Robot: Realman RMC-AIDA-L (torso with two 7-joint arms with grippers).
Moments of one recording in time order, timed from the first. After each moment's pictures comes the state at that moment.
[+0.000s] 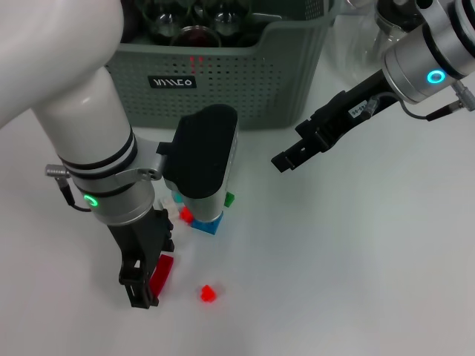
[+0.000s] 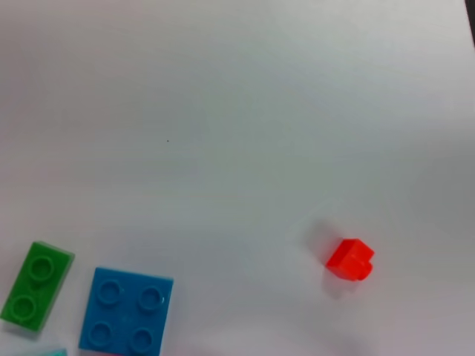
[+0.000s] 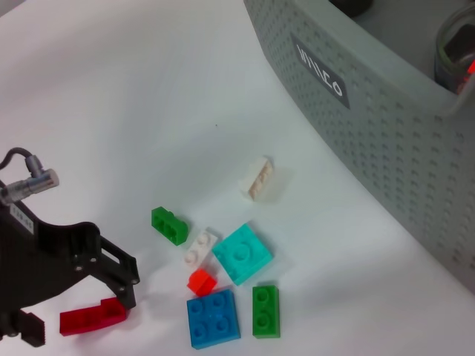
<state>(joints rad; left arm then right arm) -0.65 -2.17 1.65 1.24 2.70 1.74 -1.92 0.94 2.07 -1.11 -0.76 -2.40 -1.47 2.21</state>
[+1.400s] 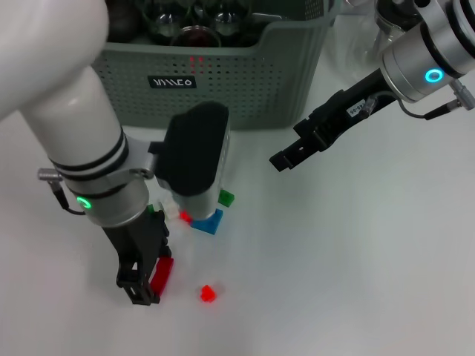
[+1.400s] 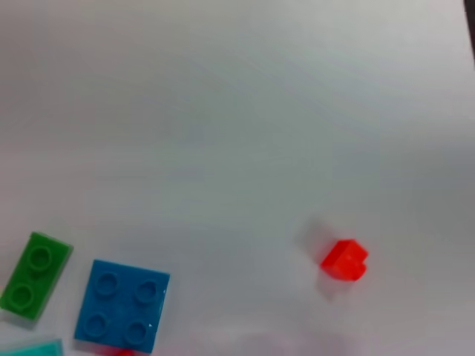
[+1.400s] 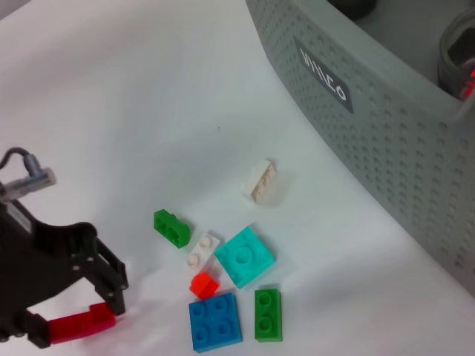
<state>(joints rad) -0.62 -2.17 1.63 1.27 2.70 1.75 -1.92 0.95 2.07 -1.11 -0.76 -2.39 -1.47 2.20</state>
